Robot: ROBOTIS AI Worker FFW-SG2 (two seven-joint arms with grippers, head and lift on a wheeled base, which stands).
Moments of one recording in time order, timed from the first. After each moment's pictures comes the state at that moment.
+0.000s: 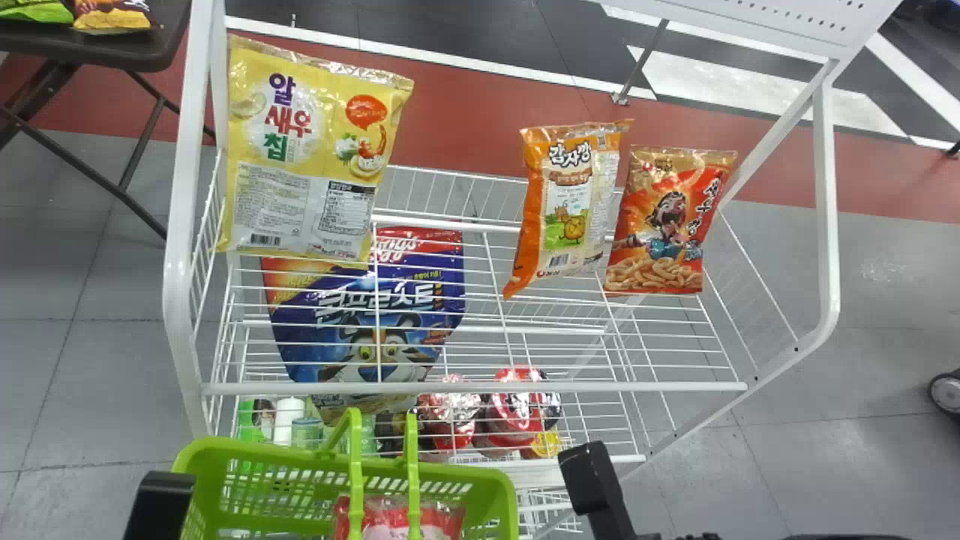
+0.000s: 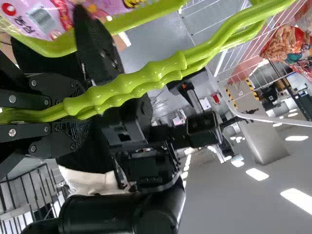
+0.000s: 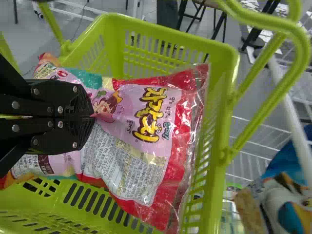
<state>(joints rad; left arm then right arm) 0.55 0.14 -0.21 -2.31 0.39 1.28 -0.99 0.65 -0.22 -0.16 -2.46 -0.40 1.57 0.60</state>
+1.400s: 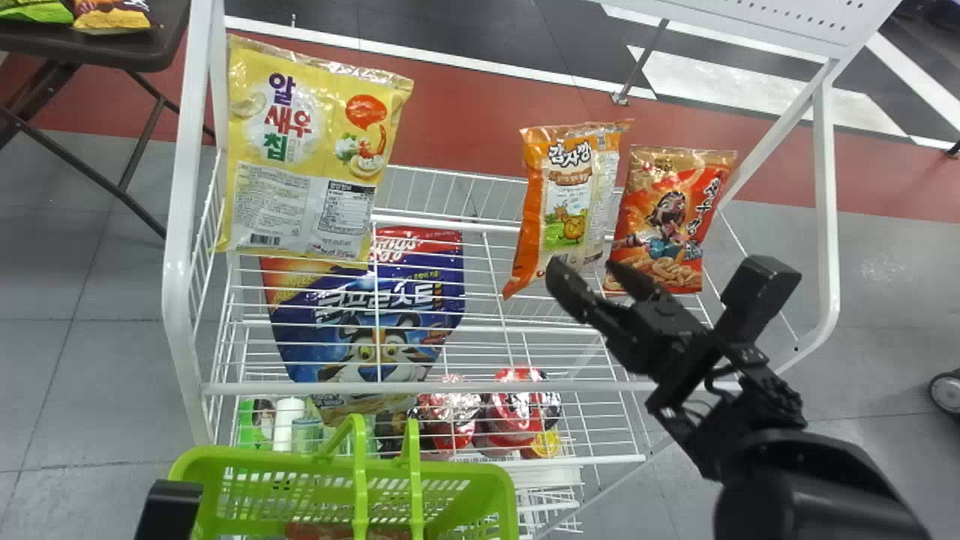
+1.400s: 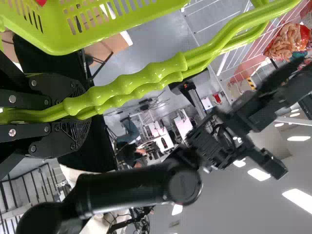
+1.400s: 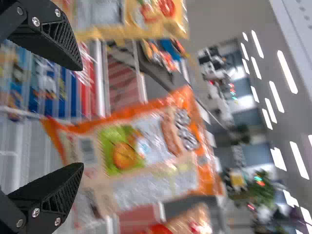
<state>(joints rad) 0.56 0.14 -0.22 -2.31 0.39 1.28 -0.98 0.36 -0.06 -0.37 -2.12 -0.28 0.49 0.41</state>
